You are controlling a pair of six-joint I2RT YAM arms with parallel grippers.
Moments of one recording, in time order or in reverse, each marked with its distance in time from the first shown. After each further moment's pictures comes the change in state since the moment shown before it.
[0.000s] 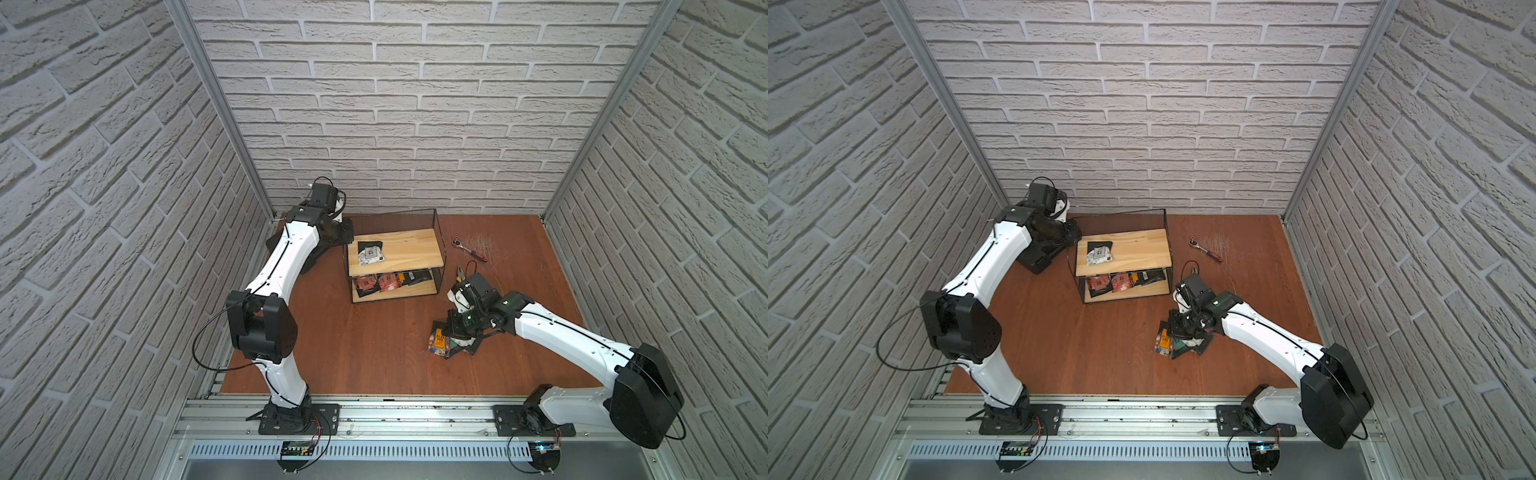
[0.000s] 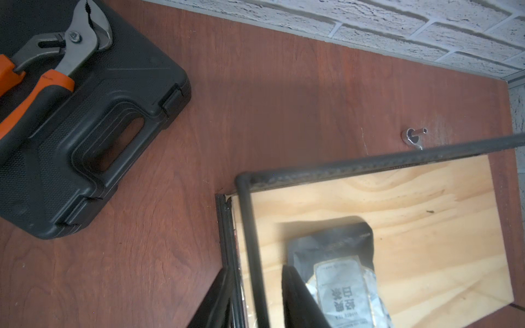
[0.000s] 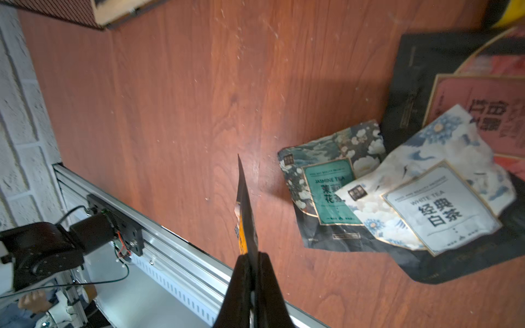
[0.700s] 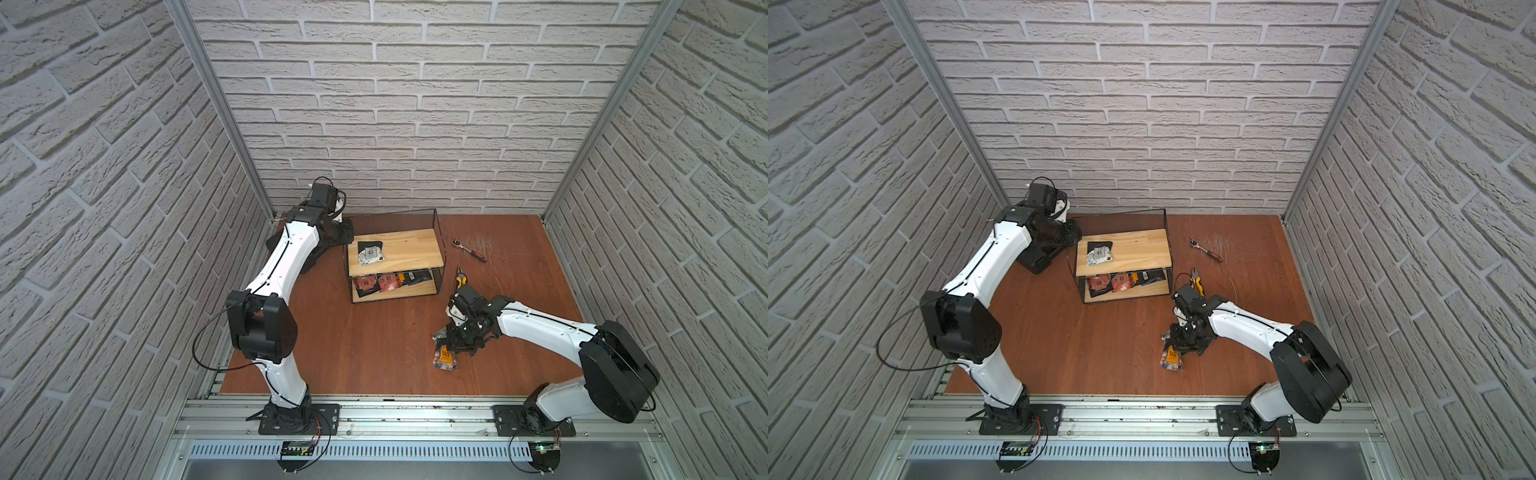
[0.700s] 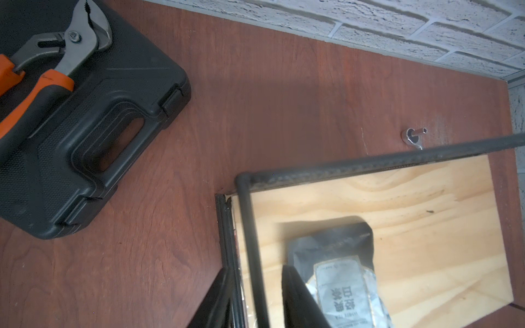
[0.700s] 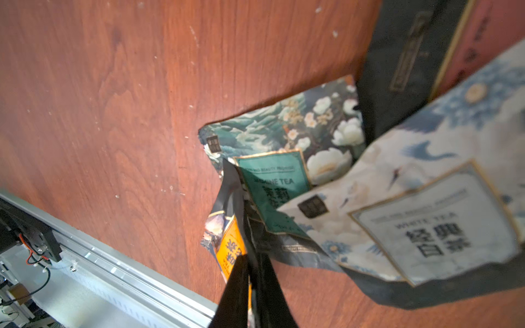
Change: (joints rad) left arm 0.000 0.000 0.000 0.000 0.000 0.000; right arm 0.003 0.146 -0.060 0.004 0.055 -0.099
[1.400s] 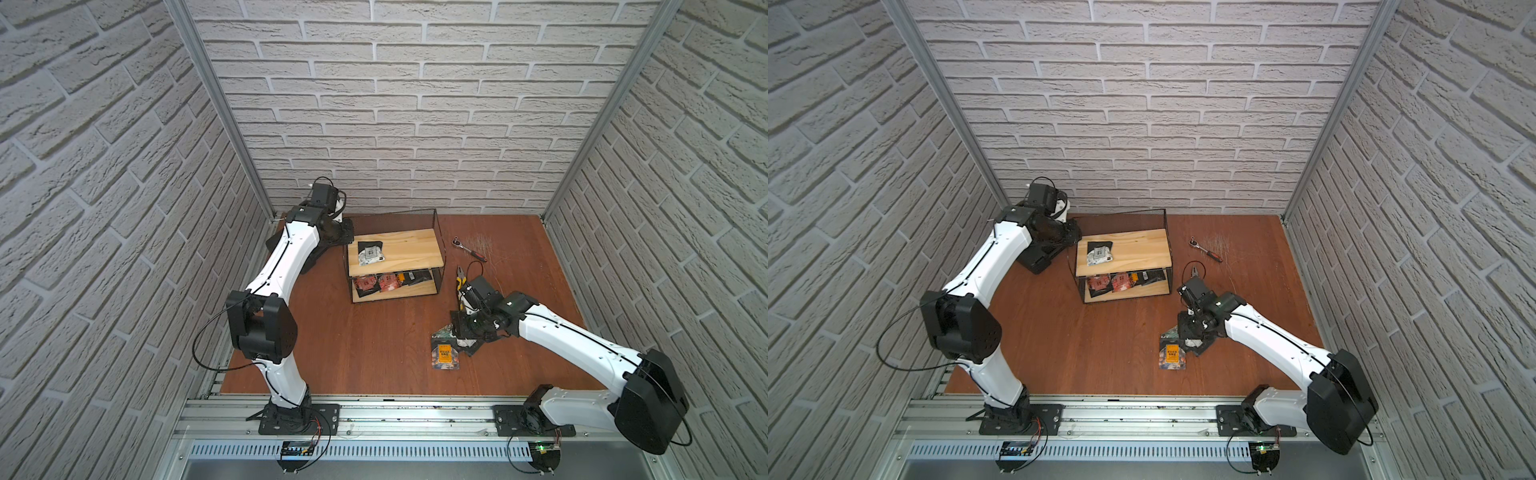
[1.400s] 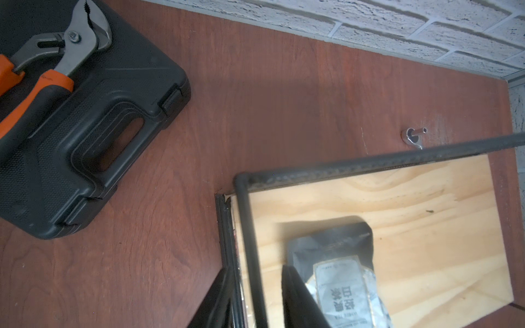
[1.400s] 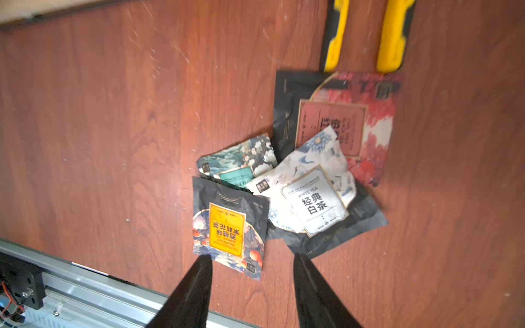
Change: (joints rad) left arm -0.002 0.000 0.000 0.000 0.000 0.000; right arm 0.028 -0.206 0.129 -0.161 0.262 0.029
